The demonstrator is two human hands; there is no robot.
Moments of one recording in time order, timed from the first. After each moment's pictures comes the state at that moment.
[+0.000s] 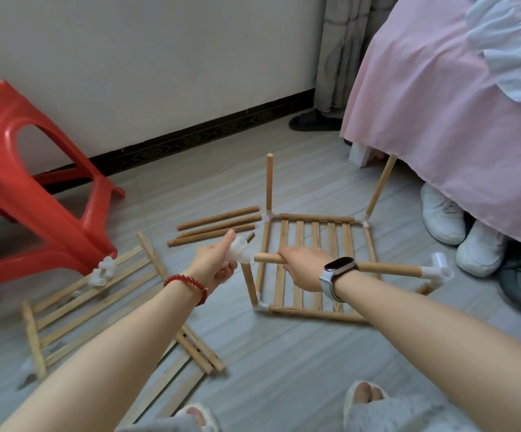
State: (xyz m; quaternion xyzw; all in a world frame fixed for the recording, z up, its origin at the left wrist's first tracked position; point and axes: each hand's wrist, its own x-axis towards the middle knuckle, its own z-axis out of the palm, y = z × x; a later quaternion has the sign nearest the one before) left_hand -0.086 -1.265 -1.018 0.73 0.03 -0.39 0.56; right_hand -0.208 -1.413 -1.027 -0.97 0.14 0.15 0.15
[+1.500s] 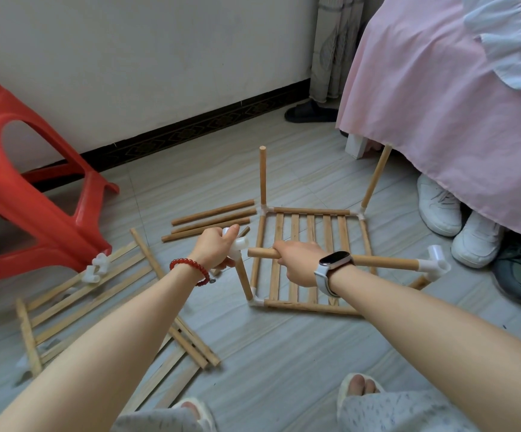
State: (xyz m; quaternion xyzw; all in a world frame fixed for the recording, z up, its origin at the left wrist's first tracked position) left_hand -0.083 -1.290 -1.020 0.87 -0.17 -0.31 0.35; right_hand -0.212 -1.417 -1.028 -0.96 0.14 0.16 0.17
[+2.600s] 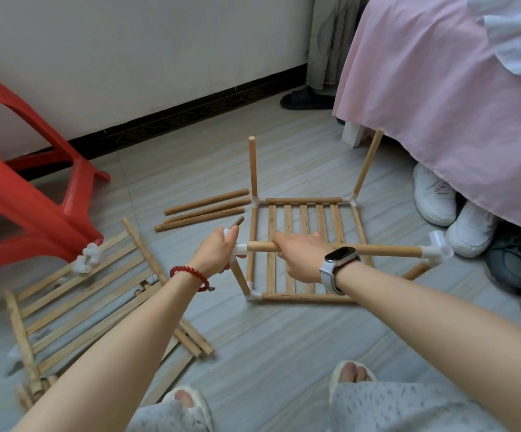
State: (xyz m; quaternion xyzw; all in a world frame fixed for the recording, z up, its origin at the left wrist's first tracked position) left_hand -0.101 -1.291 -1.040 0.86 -0.22 -0.32 0.34; right_hand -0.227 -1.420 -1.024 -0.97 0.13 0.14 0.15
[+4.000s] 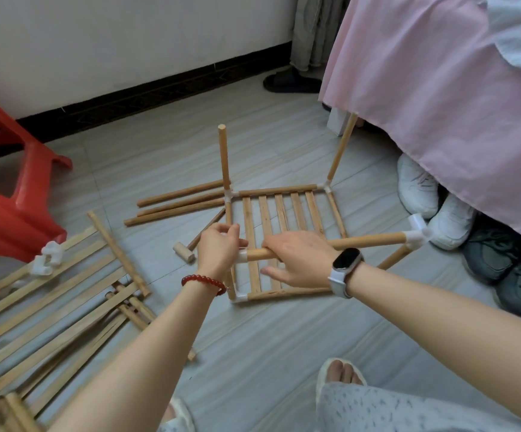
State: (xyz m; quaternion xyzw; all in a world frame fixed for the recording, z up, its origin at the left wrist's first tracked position) left_hand -0.117 -1.325 -1.063 0.84 -0.06 -0.28 0.46; right_hand -0.228 -1.433 -1.032 -0.99 0.05 0.12 0.10
